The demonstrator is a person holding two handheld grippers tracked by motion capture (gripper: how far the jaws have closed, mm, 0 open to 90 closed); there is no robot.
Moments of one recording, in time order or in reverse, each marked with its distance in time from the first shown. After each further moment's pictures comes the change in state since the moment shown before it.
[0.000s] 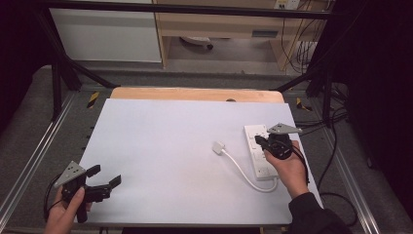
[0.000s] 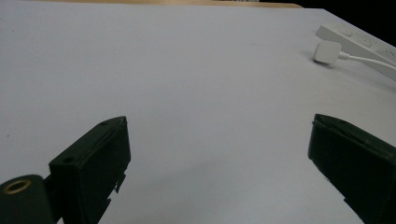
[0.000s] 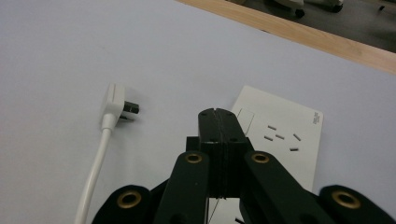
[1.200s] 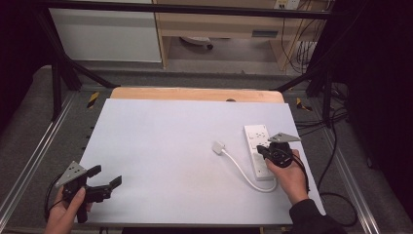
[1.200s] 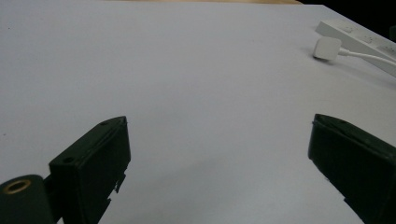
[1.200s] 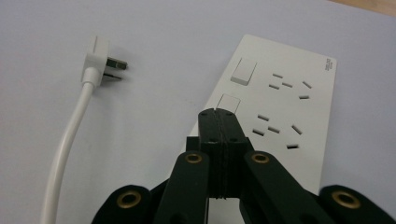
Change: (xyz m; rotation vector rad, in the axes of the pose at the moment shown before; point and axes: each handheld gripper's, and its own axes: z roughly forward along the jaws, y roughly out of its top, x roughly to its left) left arm -0.001 -0.001 0.001 0.011 -0.004 0.003; right arm -0.004 -0.034 0.009 0.067 -0.003 0.042
